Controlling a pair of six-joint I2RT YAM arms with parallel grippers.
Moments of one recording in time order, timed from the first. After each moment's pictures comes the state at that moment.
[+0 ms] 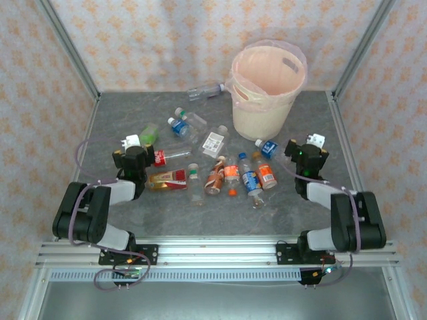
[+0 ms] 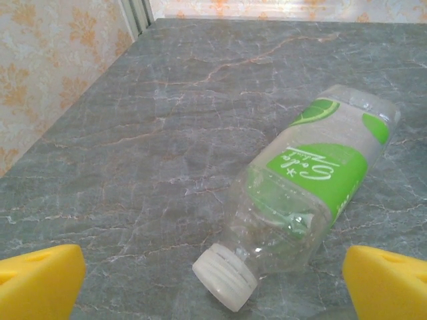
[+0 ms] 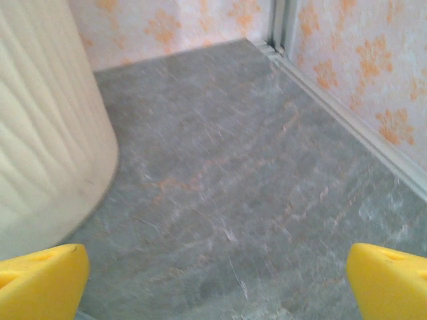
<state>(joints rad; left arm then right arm) -0.08 1.43 0.46 0.51 -0.48 -0.11 0.05 1.32 0.45 0.50 0.33 0.20</state>
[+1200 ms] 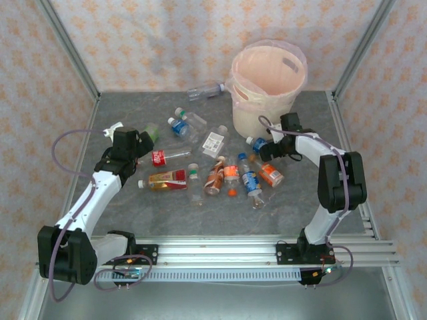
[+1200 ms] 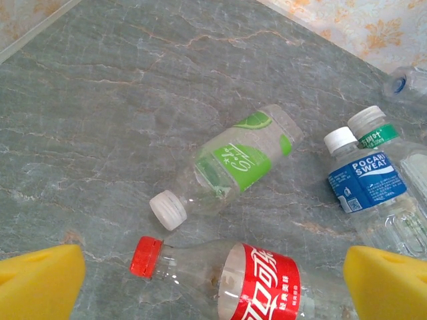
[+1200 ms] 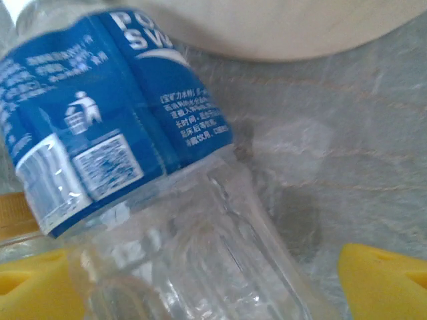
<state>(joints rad) -0.08 1.14 0.80 -0.37 -0.31 -0.58 0.12 1.75 1.12 -0.53 -0.13 -0.24</state>
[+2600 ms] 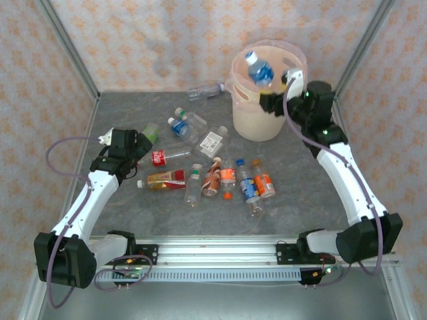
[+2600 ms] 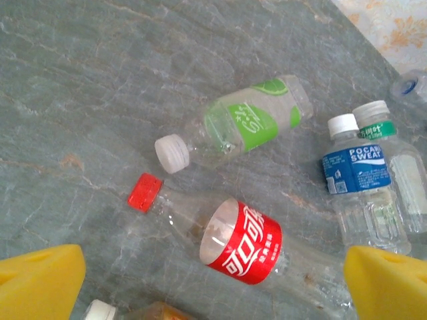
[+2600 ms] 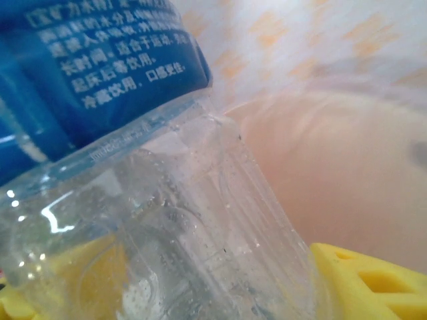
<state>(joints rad) -0.08 1.11 0.87 -0.59 -0.25 -0.84 0.21 1.32 1.36 -0.24 -0.25 -0.01</state>
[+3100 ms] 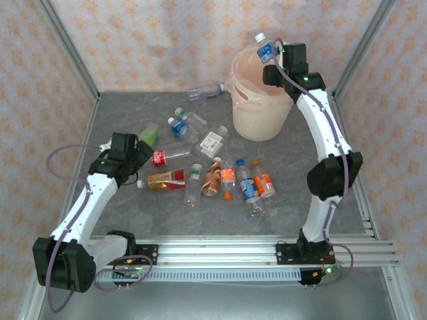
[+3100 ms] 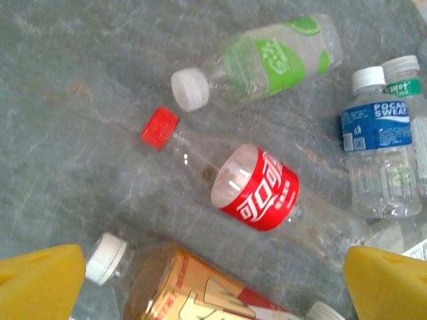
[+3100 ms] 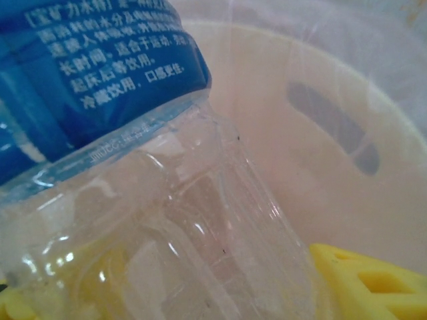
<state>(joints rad) -0.08 1.07 0.86 -0.72 -0.15 -0.94 0.21 1.95 2.15 -0.80 0.12 0.12</state>
